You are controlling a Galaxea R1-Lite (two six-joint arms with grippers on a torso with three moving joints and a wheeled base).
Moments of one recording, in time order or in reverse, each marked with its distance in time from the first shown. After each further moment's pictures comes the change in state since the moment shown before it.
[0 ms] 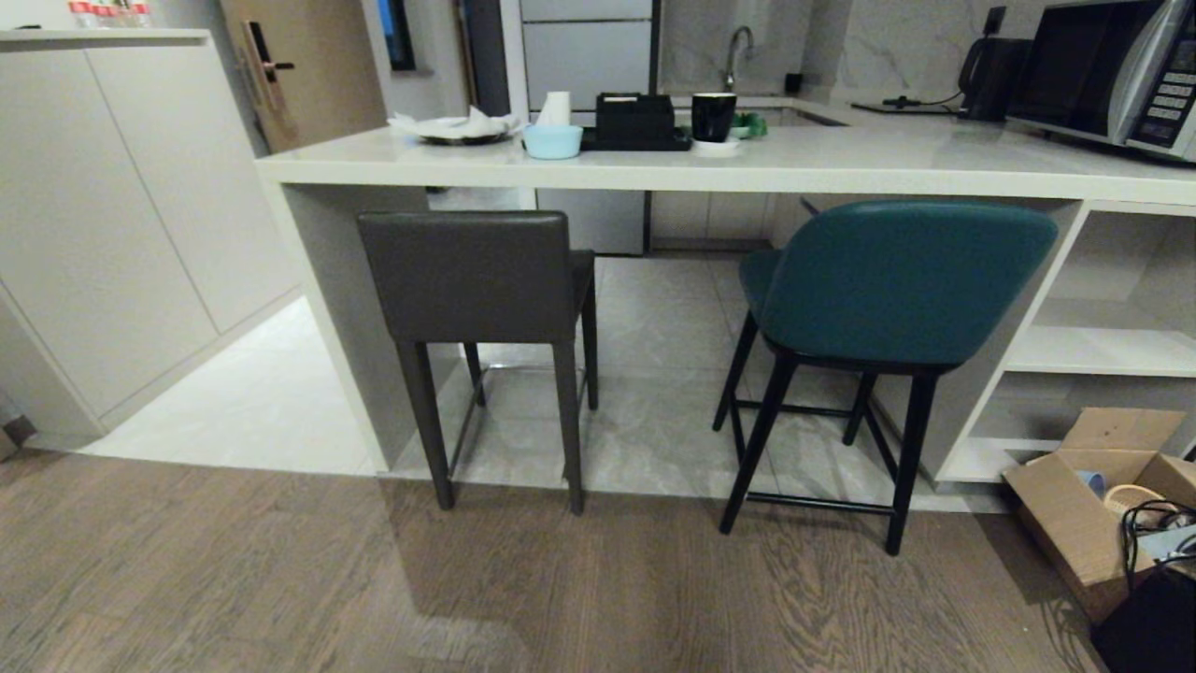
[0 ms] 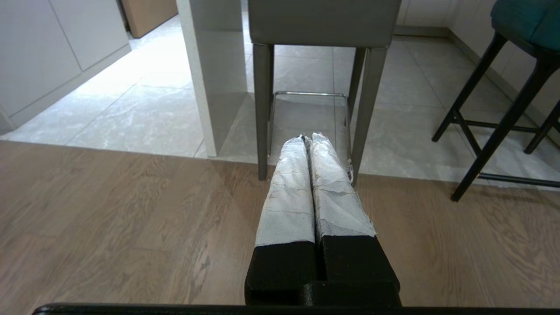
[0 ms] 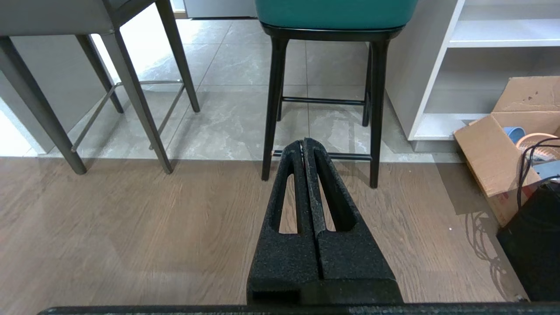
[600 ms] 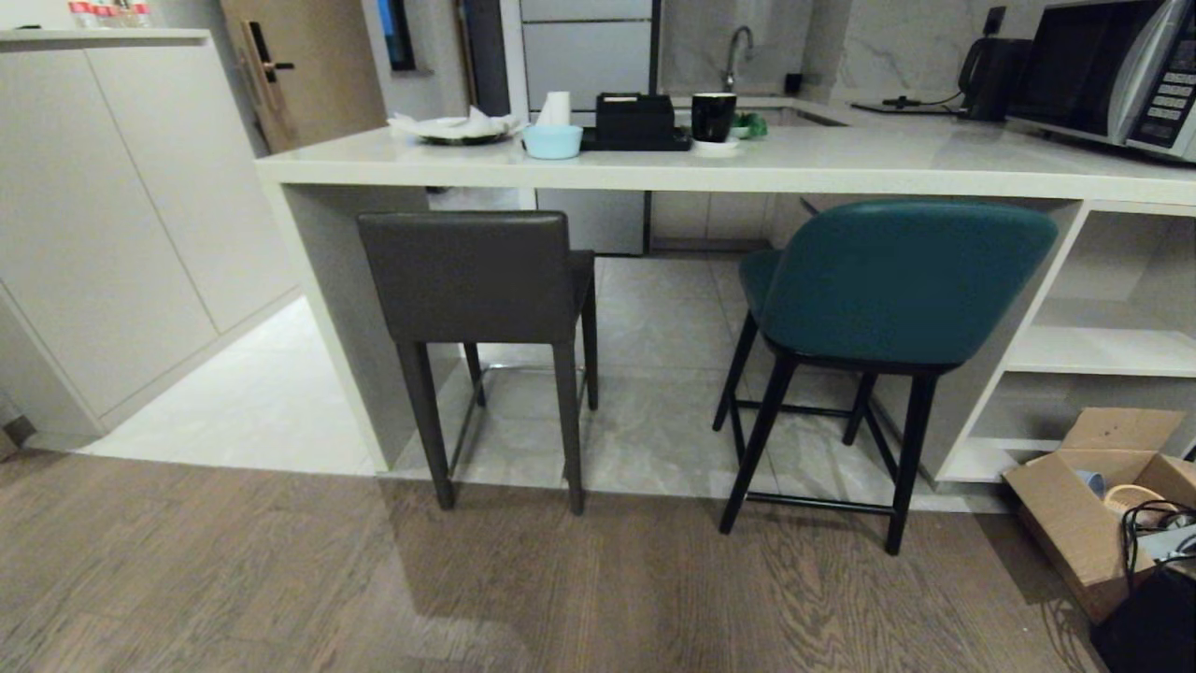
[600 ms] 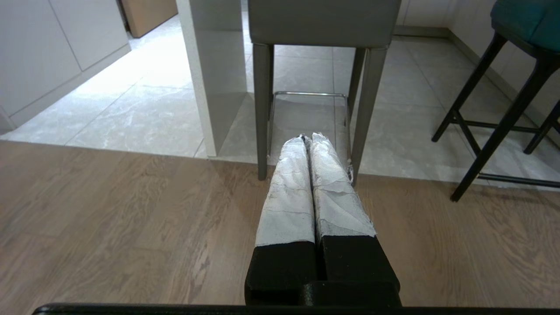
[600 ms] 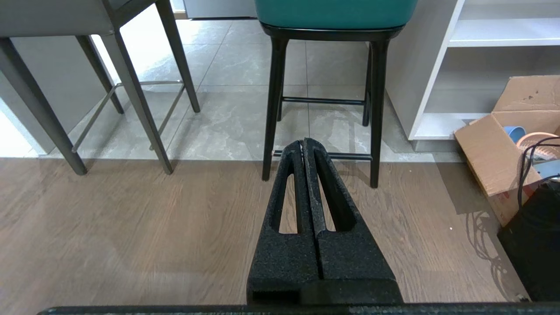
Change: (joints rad) left arm 0.000 0.000 0.000 0.000 0.000 -0.001; right arm 0.000 0.000 0.000 0.000 0.000 0.003
